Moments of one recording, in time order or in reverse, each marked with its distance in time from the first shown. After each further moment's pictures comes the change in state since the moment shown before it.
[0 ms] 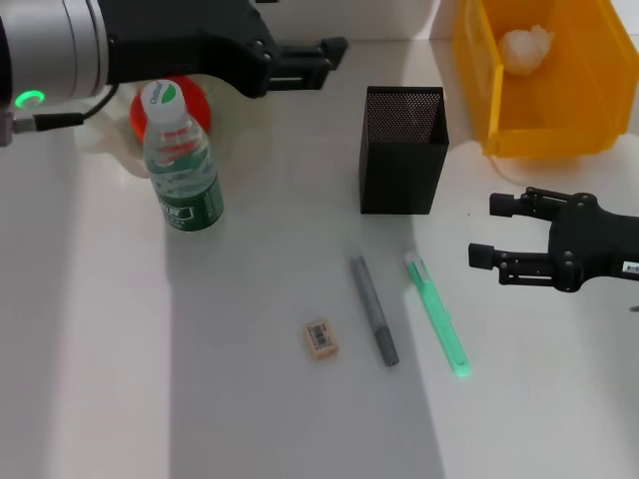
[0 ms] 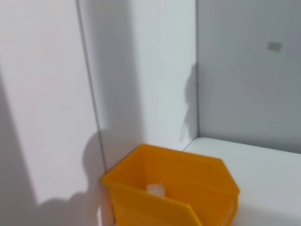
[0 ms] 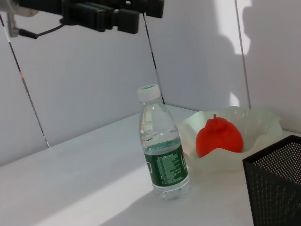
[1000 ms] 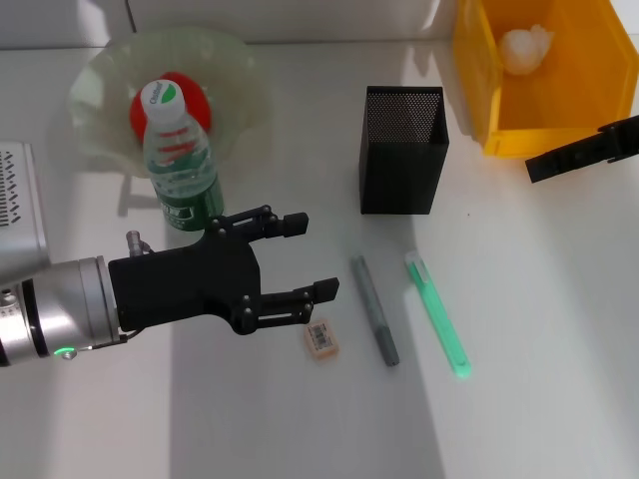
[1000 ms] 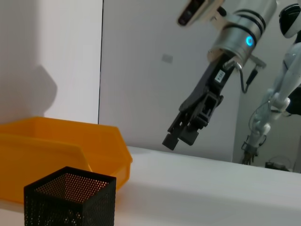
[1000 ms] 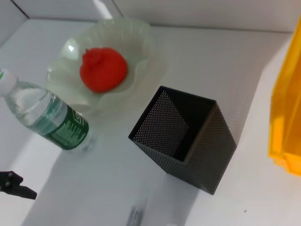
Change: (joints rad) left arm -0.021 0.007 -0.063 -1.103 -0.677 0.214 1.136; right arm 0.267 -0.028 0.008 -0.634 -0.613 -0.233 1.214
